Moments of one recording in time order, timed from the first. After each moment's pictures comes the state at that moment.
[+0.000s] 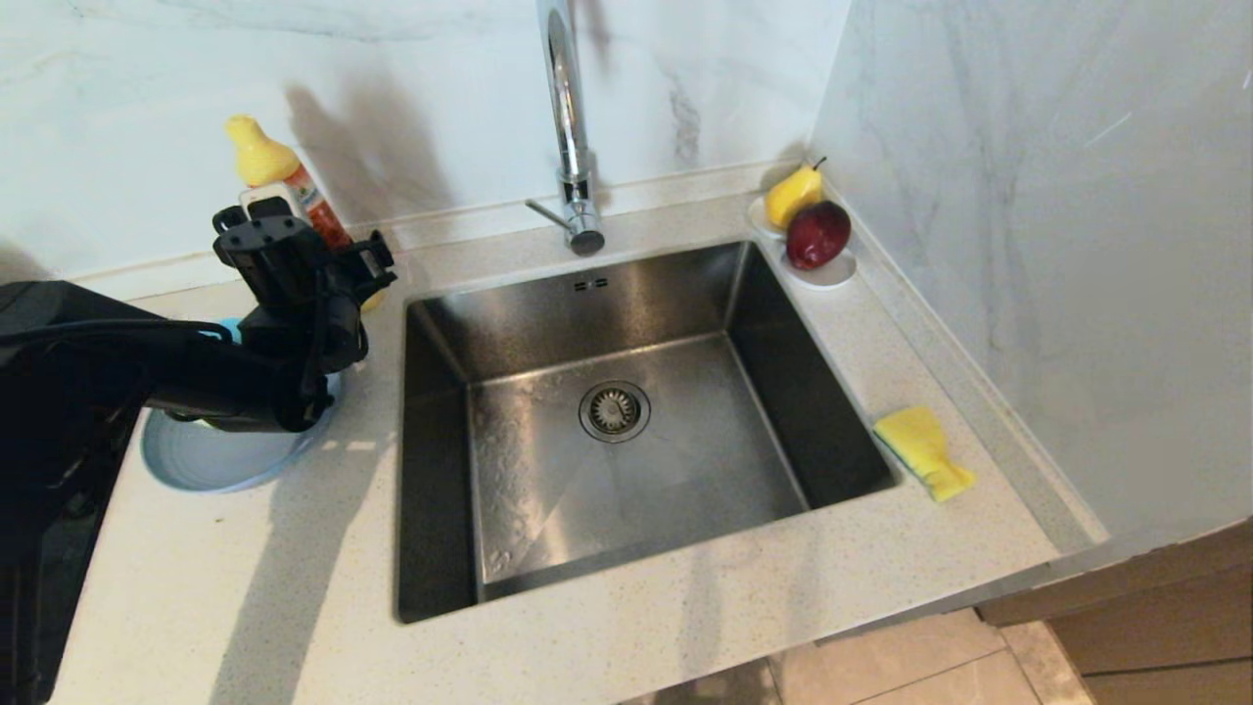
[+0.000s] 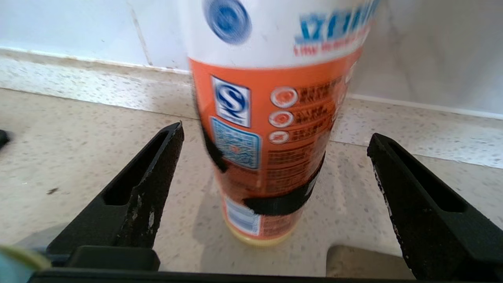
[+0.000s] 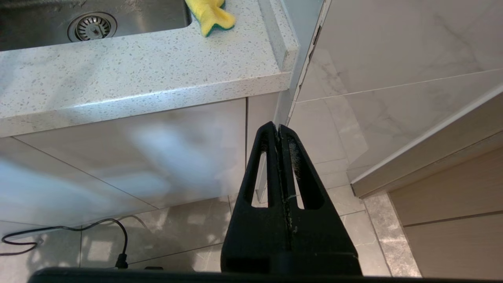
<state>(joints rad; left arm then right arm) -0.03 2.22 -1.46 -1.02 0.45 -0.06 0.00 0.00 0.00 0.00 0.00 0.00</state>
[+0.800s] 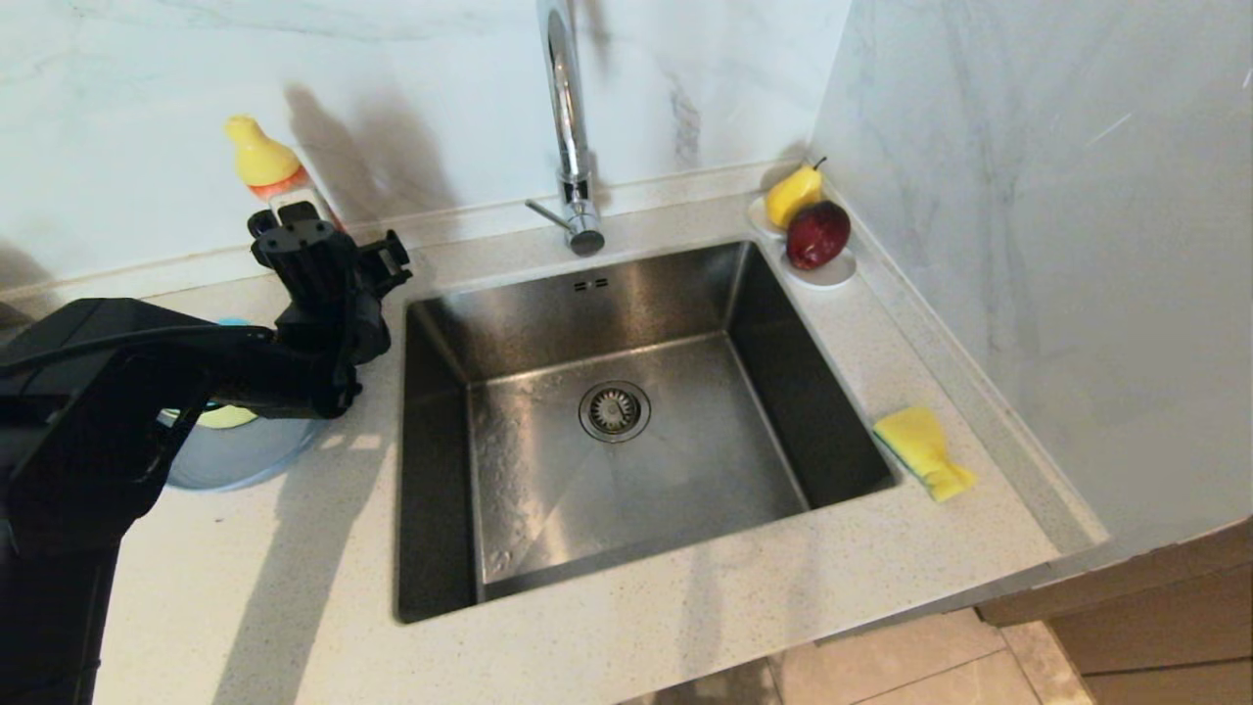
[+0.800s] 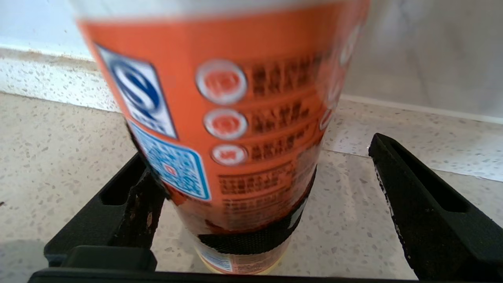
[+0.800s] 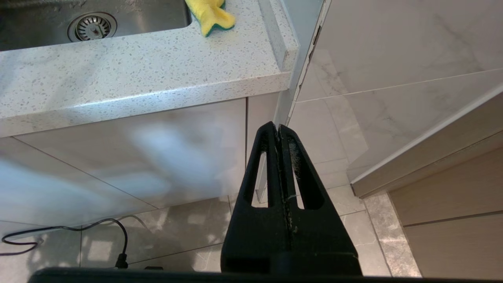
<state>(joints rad) -0.02 2.34 -1.66 -0.97 0.47 -0.06 0.00 0.00 0.00 0.00 0.00 0.00</state>
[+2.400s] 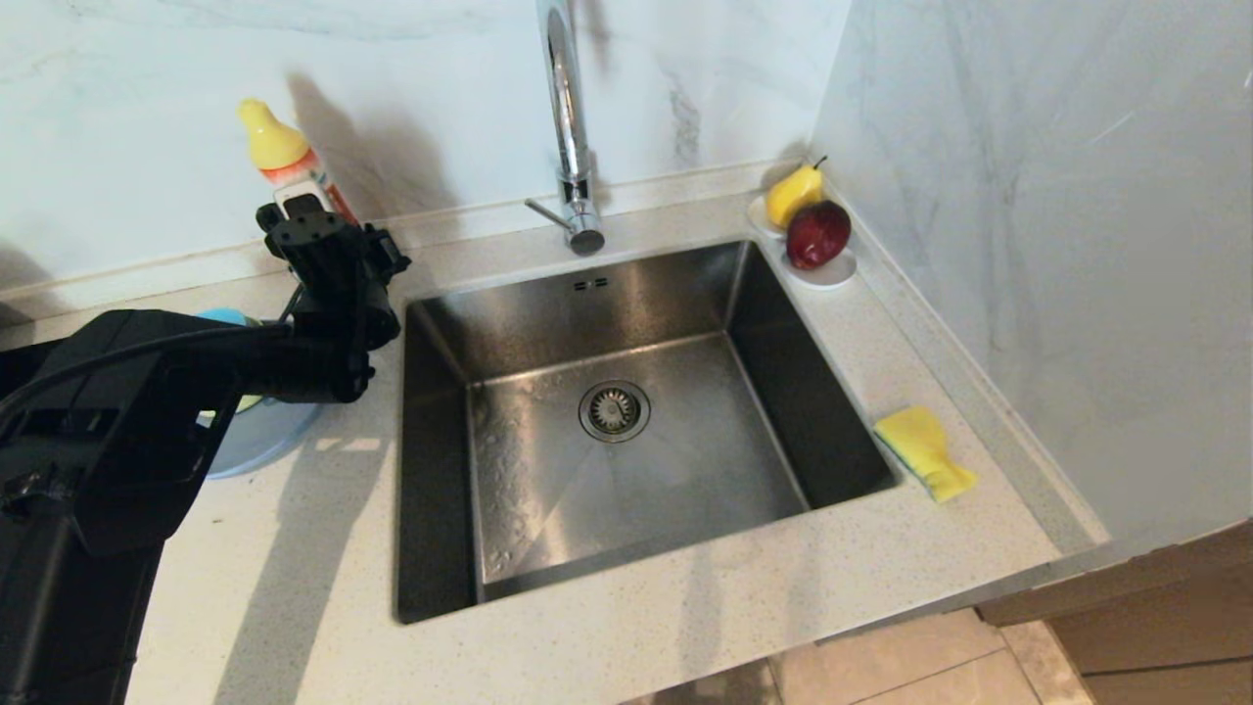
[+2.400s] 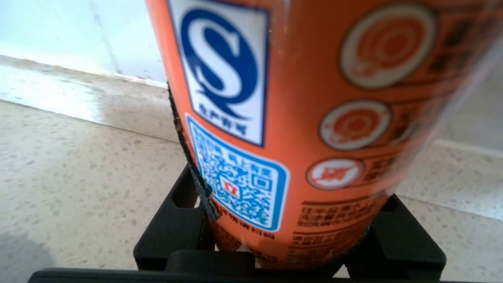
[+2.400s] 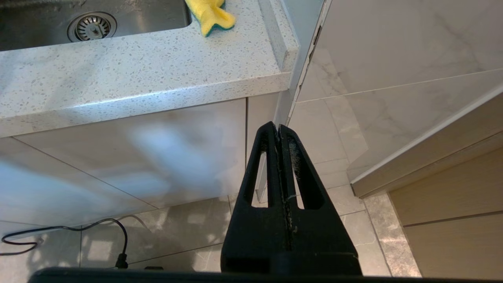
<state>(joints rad) -0.03 2.42 -1.86 -0.91 0.53 -0.06 0.00 0.00 0.00 0.00 0.00 0.00</state>
